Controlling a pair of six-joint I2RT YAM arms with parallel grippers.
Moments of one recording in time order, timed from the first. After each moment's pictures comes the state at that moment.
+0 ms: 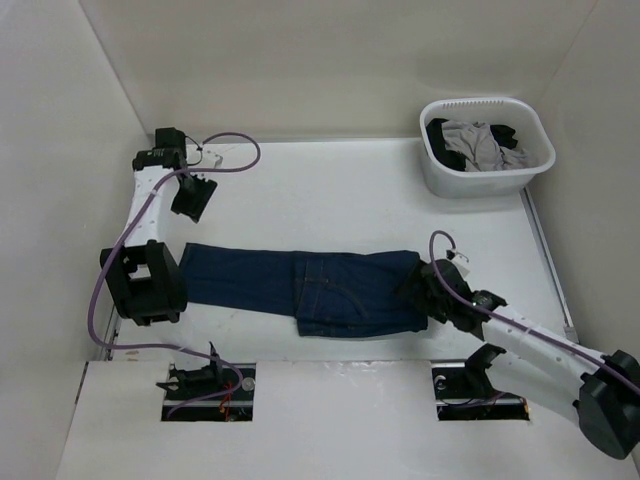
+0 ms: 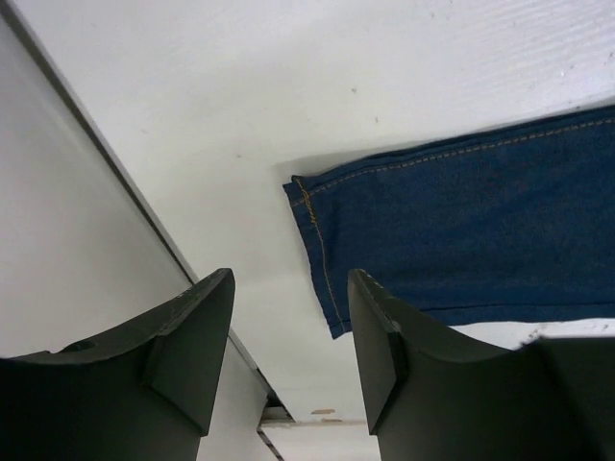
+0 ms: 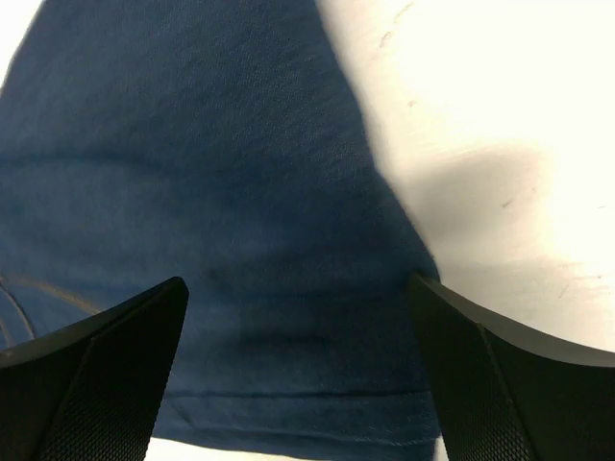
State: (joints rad) left arm 0.11 1.73 1.61 -1.03 -0.02 0.53; right arm 0.63 0.91 0.39 -0.37 0.25 1.04
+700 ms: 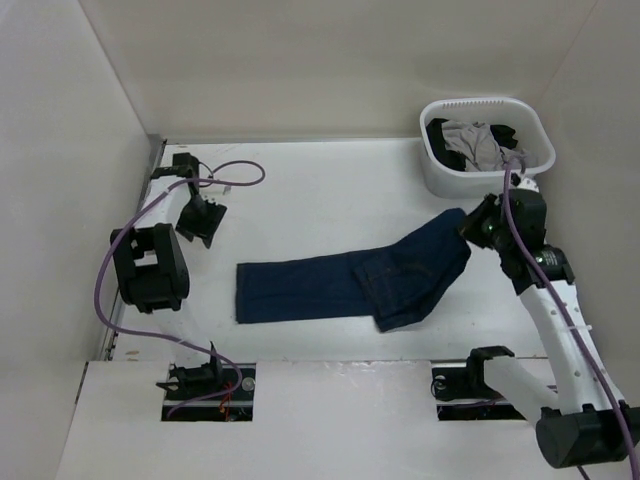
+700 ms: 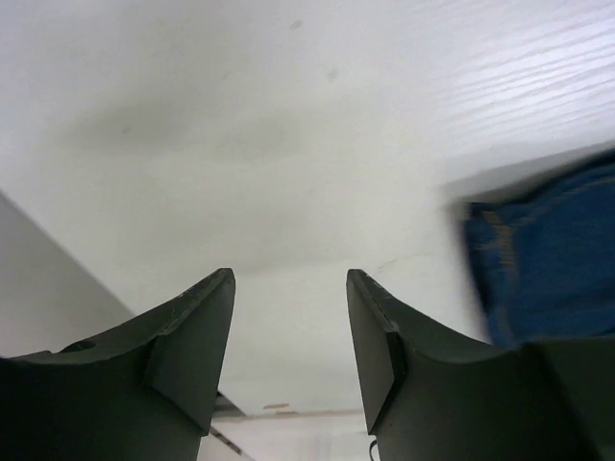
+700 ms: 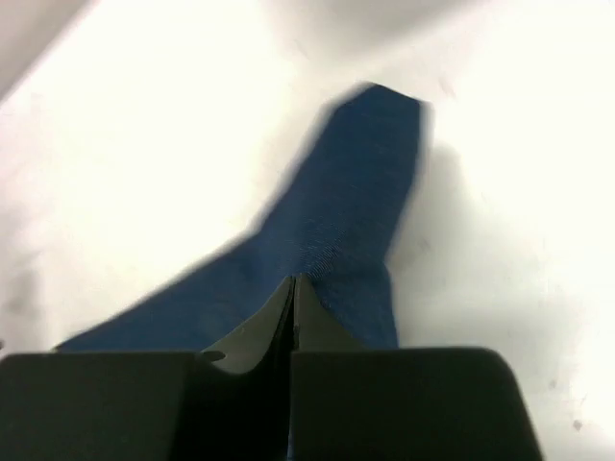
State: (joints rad) left arm 0.13 1.81 1.43 -0.99 0.00 0.48; right arm 0.06 0.89 0.86 -0.56 -0.02 0.63
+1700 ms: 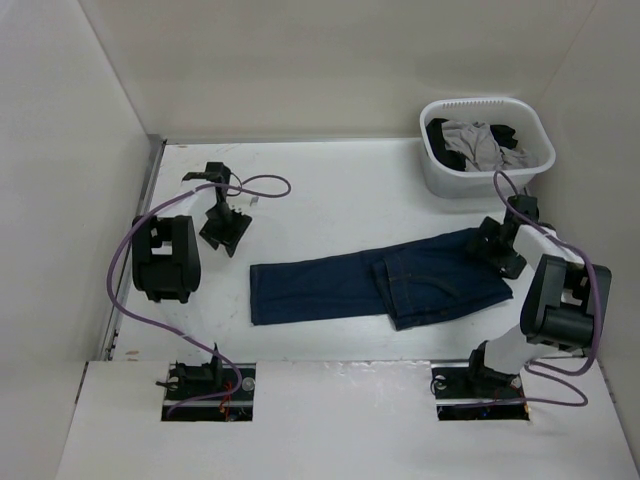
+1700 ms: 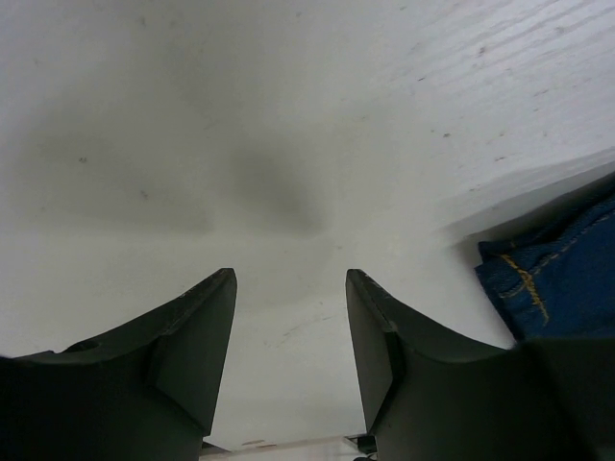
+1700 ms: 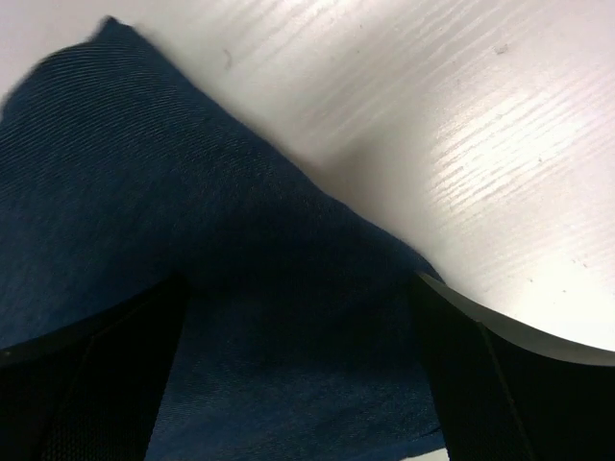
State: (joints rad) left arm -0.05 1.91 1.39 -0.94 0.04 0.43; right arm -0.27 1.52 0.89 -0.52 0.06 0.37
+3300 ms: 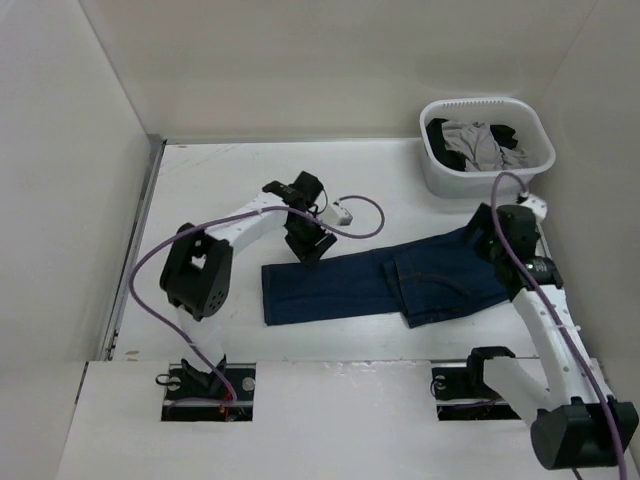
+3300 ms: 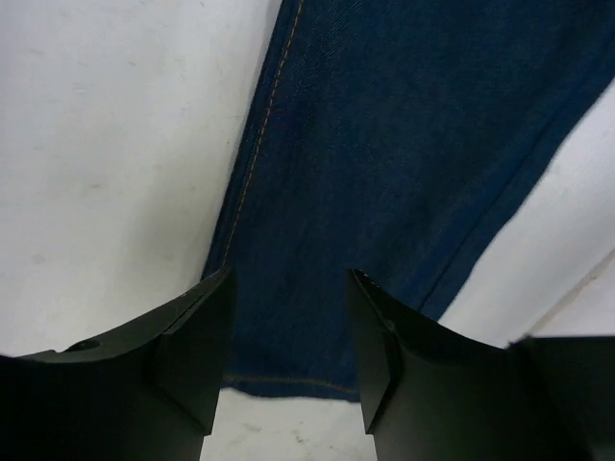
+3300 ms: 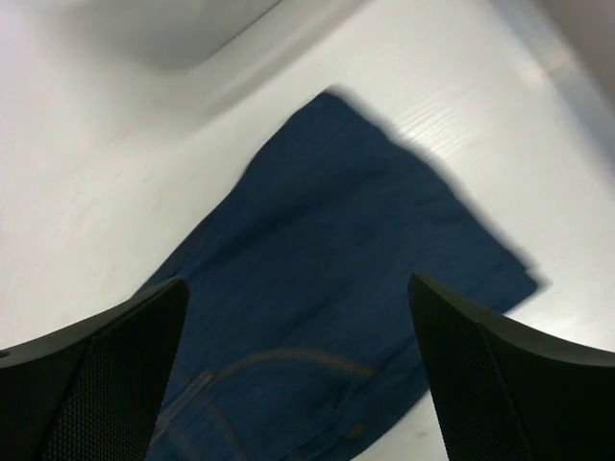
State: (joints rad) left arm -0.57 1.81 1.43 -0.90 0.31 0.41; right arm -0.04 0.90 0.84 -0.57 0.28 0.45
